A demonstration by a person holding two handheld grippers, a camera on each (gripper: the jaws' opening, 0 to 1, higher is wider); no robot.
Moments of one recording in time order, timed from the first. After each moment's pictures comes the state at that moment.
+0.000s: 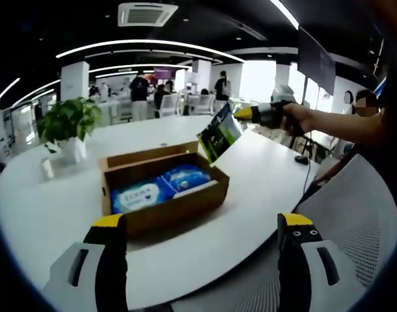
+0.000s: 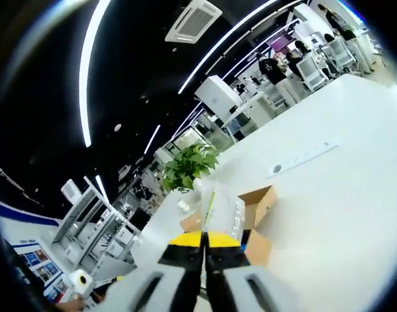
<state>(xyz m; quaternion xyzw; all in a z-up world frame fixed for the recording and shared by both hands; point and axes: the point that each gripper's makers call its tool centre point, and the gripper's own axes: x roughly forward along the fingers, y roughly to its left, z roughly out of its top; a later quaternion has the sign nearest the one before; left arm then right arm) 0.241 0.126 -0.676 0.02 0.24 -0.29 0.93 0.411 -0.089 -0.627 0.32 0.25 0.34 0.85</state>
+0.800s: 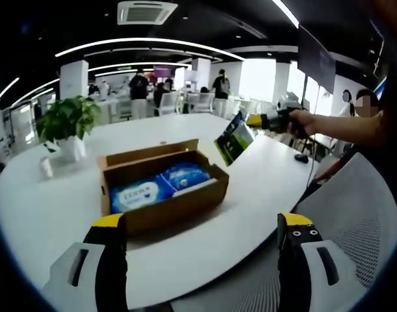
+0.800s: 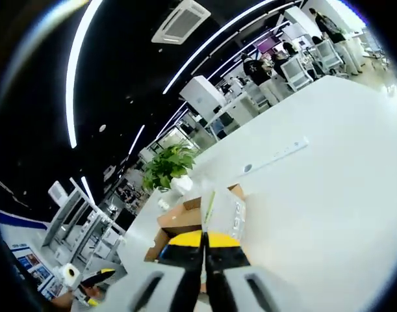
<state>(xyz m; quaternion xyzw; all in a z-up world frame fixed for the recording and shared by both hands) 0.240 0.124 -0.677 0.02 0.24 -0.29 0.93 0.413 -0.149 -0.668 0.30 0.28 0.29 0.86</state>
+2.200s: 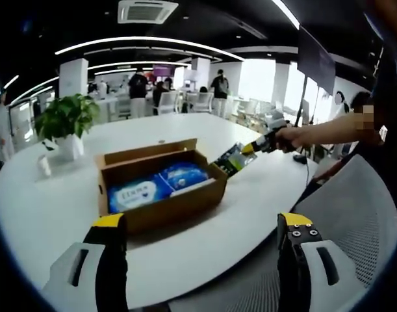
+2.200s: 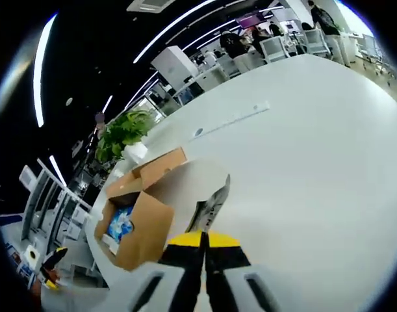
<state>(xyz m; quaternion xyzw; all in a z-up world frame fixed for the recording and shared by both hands) 0.240 0.121 -0.679 0.01 0.24 -0.29 0.92 0.446 -0.197 -0.783 0.22 0.39 0.22 0.86</state>
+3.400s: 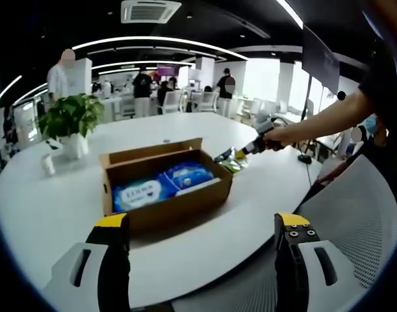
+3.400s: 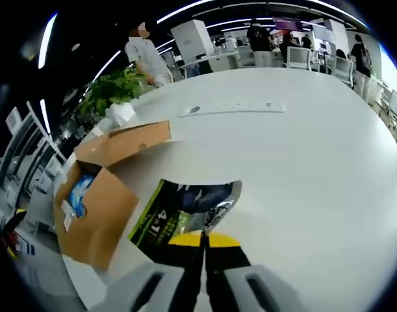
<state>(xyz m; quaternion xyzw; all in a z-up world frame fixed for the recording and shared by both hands) 0.244 0.127 -0.680 0.02 0.25 -0.28 0.93 0.467 -0.173 -0.813 0.06 0.43 0.23 0.87</state>
